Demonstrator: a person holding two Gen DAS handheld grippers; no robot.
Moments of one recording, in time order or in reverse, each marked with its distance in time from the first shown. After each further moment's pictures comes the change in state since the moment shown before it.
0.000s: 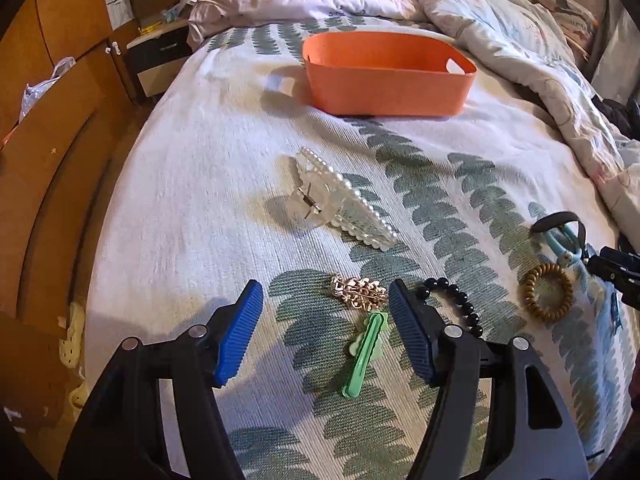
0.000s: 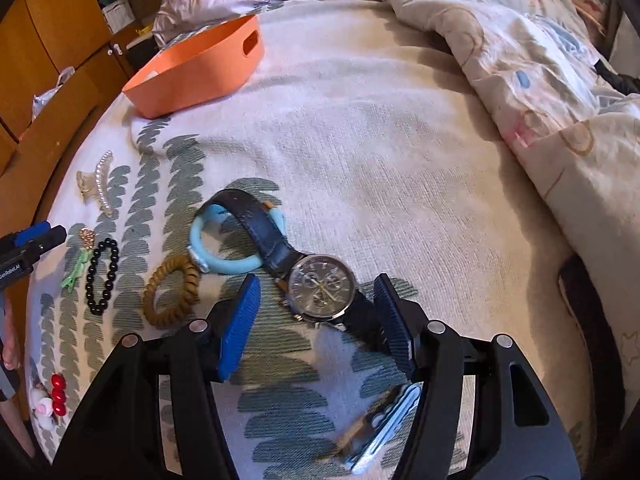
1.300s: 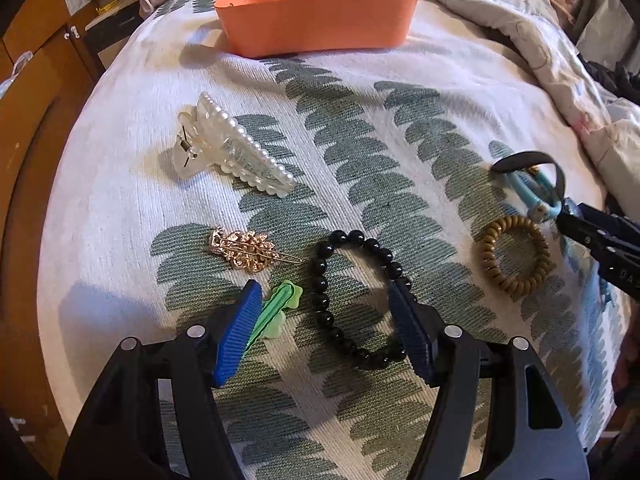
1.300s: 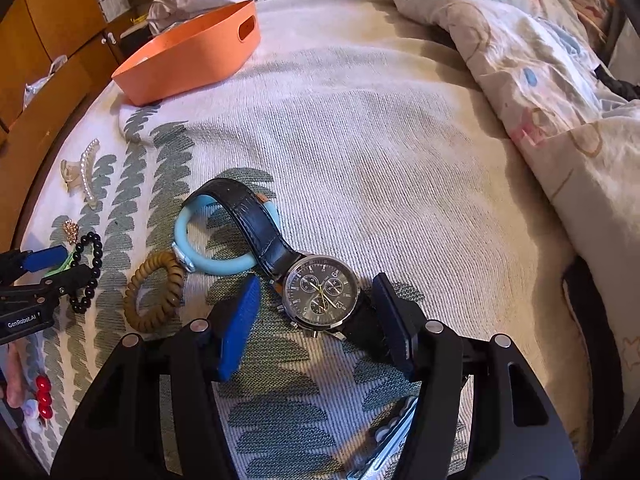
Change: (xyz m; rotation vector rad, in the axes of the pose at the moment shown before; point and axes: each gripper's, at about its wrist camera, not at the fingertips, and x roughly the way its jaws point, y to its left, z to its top) left arm 0.027 -0.056 -0.003 0.048 0.161 -0.093; right arm 0.013 0.004 0.002 -0.013 0.016 -0.039
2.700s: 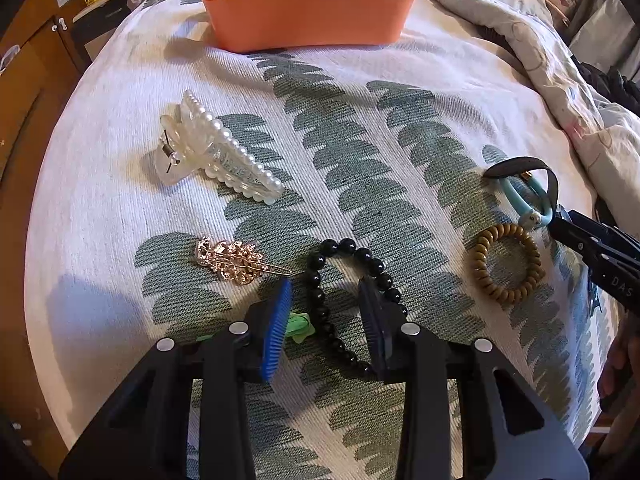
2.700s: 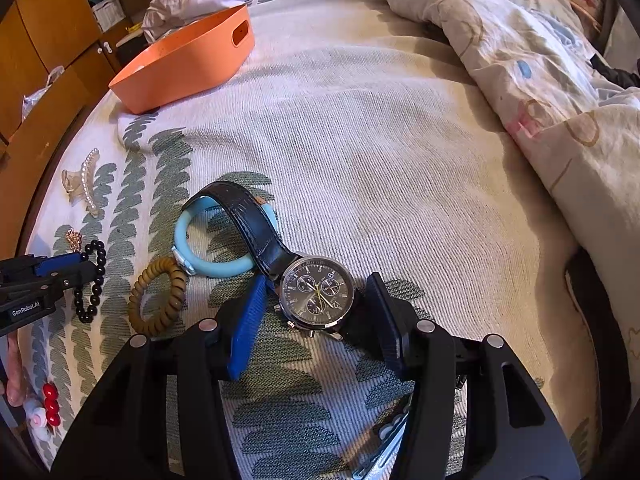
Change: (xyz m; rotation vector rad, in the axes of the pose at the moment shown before) left arm 0.011 -0.005 0.012 0.005 0.035 -0.040; right arm -0.002 -0.003 0.000 0.036 -0.002 0.013
